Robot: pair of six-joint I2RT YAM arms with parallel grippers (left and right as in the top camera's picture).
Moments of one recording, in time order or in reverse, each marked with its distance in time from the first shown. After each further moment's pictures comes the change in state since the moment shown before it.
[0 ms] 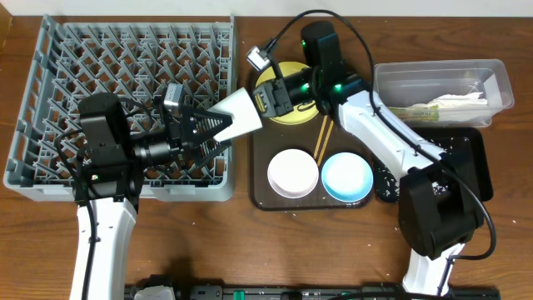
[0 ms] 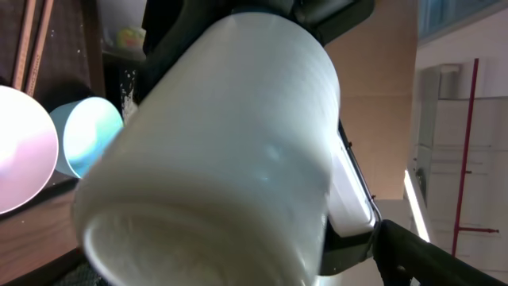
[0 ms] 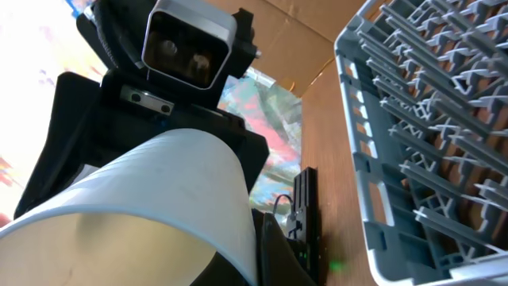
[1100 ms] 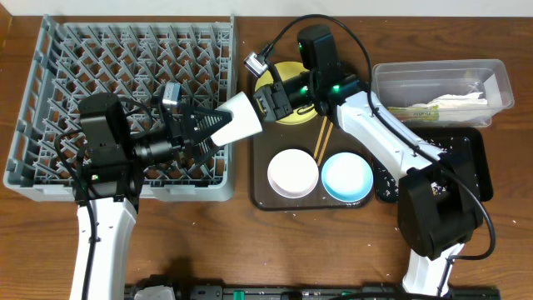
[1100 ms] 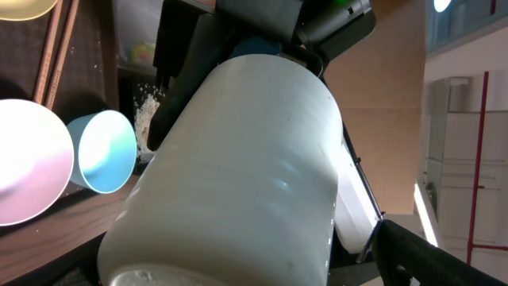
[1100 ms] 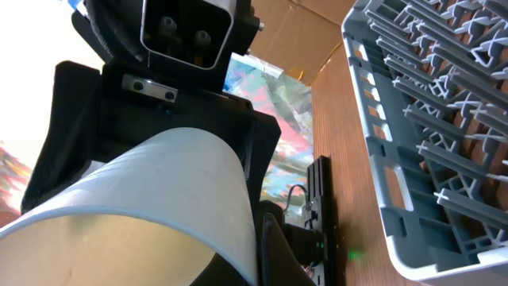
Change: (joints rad) left arm 0.000 0.000 0.000 0.002 -0.055 0.000; right arm 0.007 0.000 0.000 -0.082 -0.020 -0.005
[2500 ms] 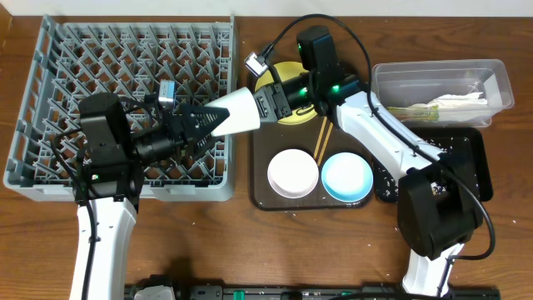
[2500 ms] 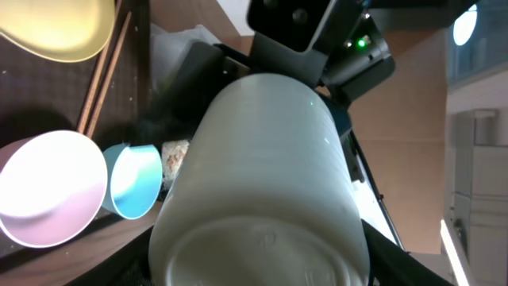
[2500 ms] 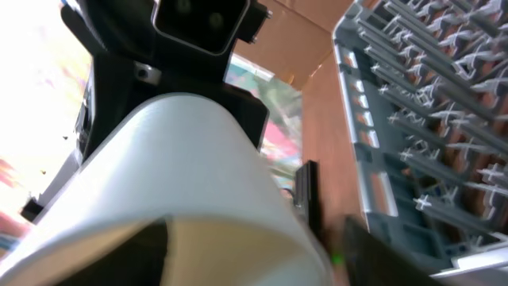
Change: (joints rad) left arm 0.000 0.002 0.000 0.002 -0.131 0.005; right arm -0.003 0.000 0.000 -0.012 0.033 -0.057
